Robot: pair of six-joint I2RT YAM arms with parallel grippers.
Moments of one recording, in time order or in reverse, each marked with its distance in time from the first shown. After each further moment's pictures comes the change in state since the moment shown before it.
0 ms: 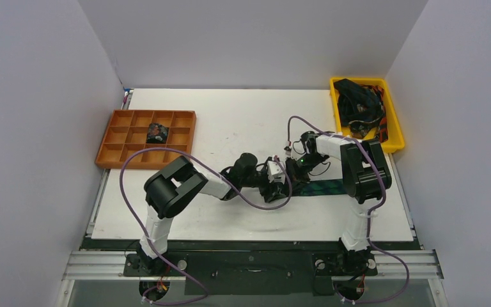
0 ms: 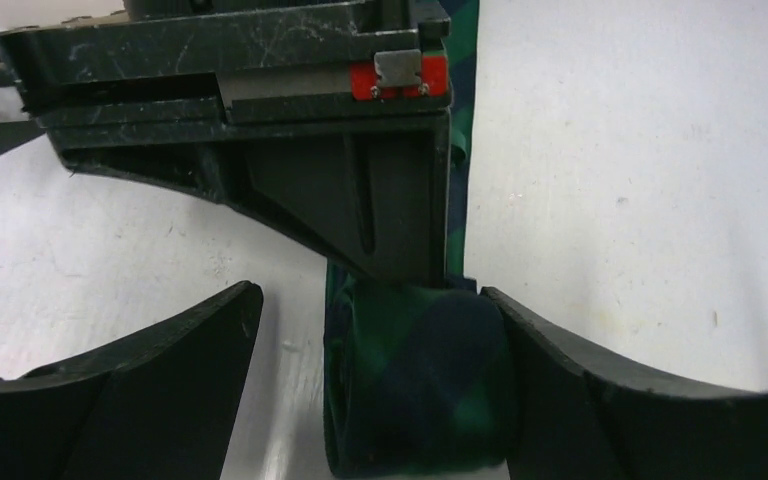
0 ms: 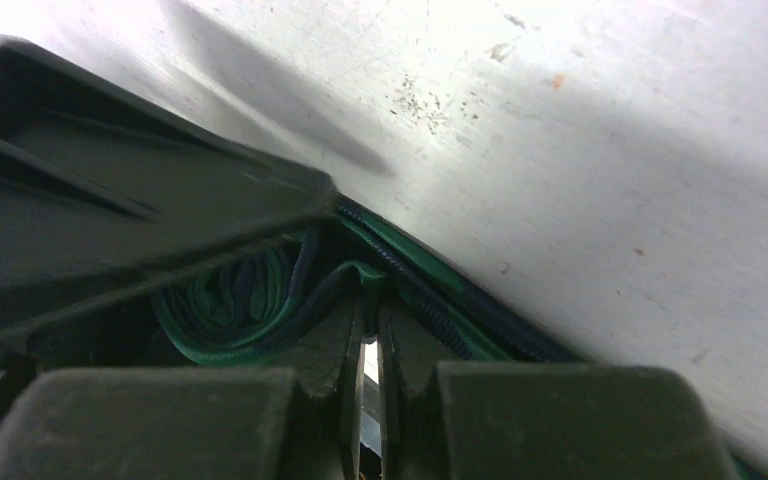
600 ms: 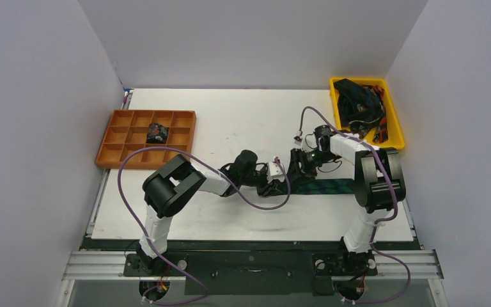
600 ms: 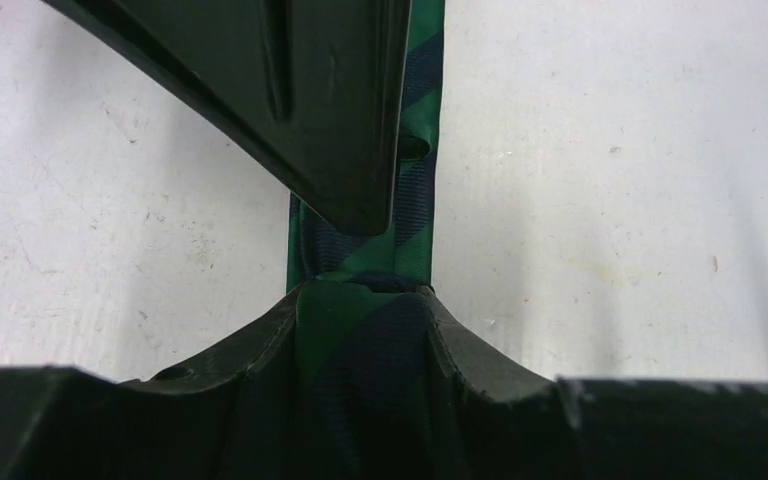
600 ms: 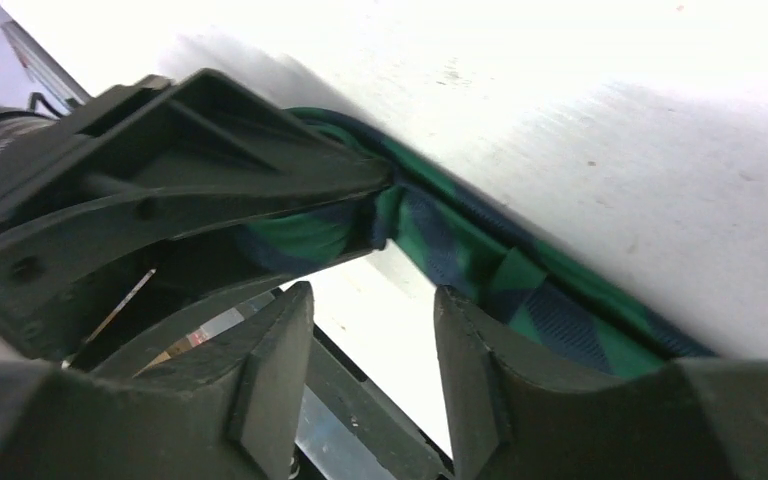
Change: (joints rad) left arm 0.021 0.022 0.041 -0.121 0.080 0.093; right arm -0.080 -0.111 -0.053 0.057 -0.085 -0.030
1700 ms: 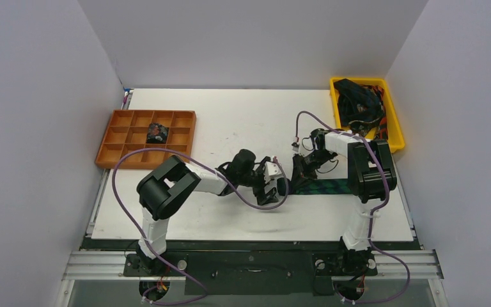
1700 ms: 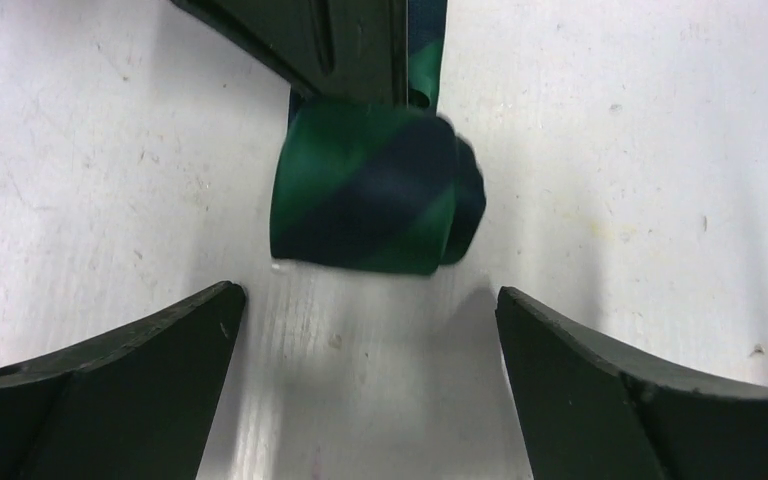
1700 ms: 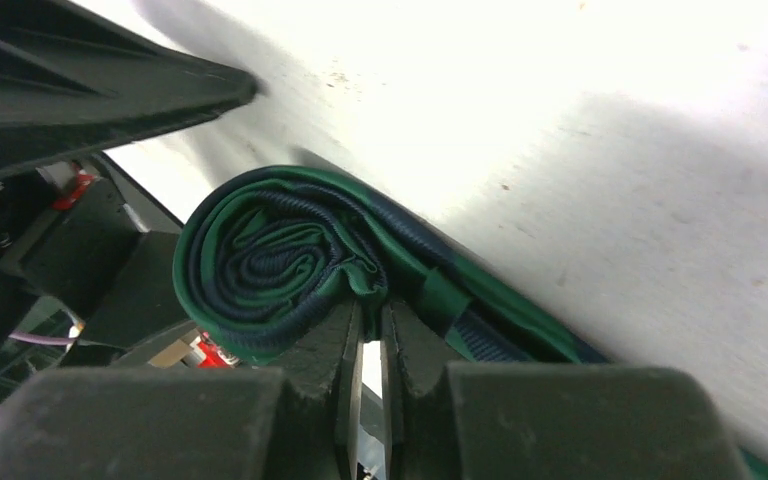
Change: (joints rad) left arm 0.012 -0.046 0.006 -0.129 -0.016 0.031; right arm -0.003 0.109 0.071 -0.089 0.053 -0.060
